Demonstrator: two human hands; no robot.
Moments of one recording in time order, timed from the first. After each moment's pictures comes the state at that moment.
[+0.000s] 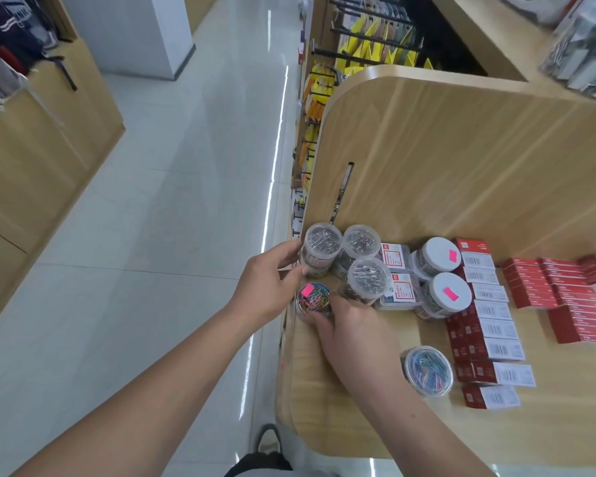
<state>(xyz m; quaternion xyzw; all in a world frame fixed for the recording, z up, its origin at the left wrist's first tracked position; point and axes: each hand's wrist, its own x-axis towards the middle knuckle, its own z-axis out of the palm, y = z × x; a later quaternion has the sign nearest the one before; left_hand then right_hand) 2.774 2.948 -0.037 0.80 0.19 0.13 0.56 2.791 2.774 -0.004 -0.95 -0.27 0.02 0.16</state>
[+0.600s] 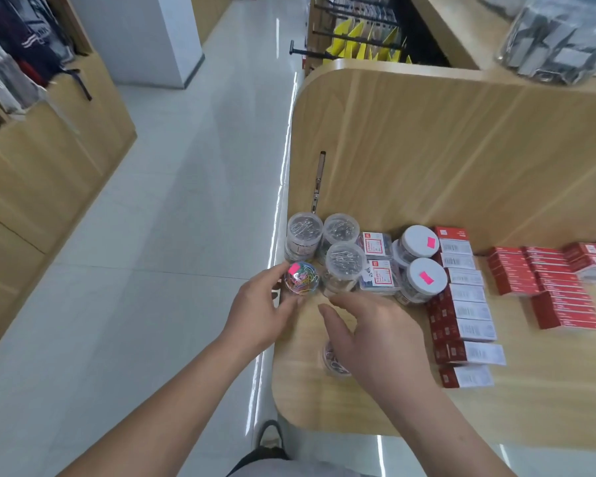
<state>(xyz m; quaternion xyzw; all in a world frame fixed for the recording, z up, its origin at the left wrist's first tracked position) 2.732 2.896 -0.045 0.85 0.22 0.13 0.47 2.781 2.714 0.030 -0.92 -0.30 -0.10 0.24</state>
